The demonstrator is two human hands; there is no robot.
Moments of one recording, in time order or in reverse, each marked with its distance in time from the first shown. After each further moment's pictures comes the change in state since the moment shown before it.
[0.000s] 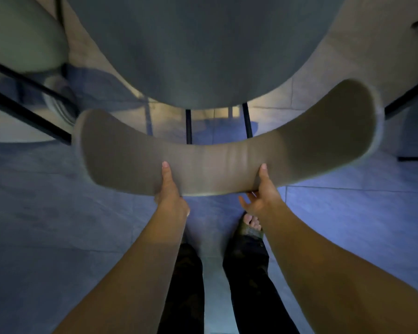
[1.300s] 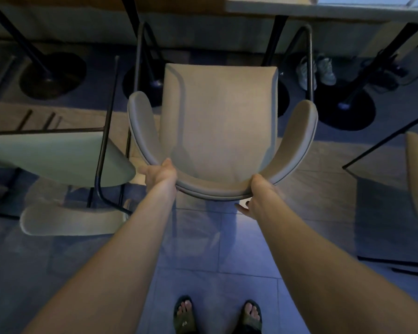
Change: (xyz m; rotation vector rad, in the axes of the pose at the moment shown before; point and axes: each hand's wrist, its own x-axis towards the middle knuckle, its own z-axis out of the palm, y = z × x) left_hand -0.327 0.341 0.101 0.304 -0.053 0.535; right_hand -0.312 -0.184 0.184 -0.252 0.069 -0.340
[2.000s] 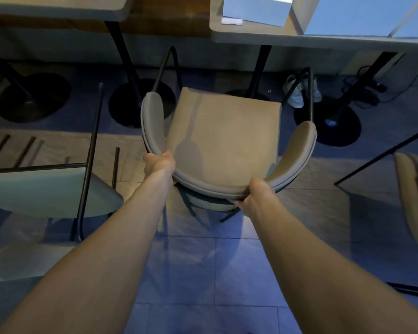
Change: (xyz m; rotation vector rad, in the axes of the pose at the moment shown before) left_hand 0.029 0.096 0.075 0.066 -0.141 0.065; right_hand 0.006 -0.090 0.045 0.284 -0.003 0.036
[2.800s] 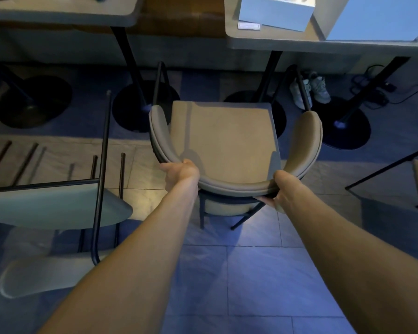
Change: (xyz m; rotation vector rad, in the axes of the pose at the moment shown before) left_hand 0.023 0.031 0.014 0.117 0.079 -0.039; right_hand 0.001 -0.047 0.043 -0.312 0.020 -0.040
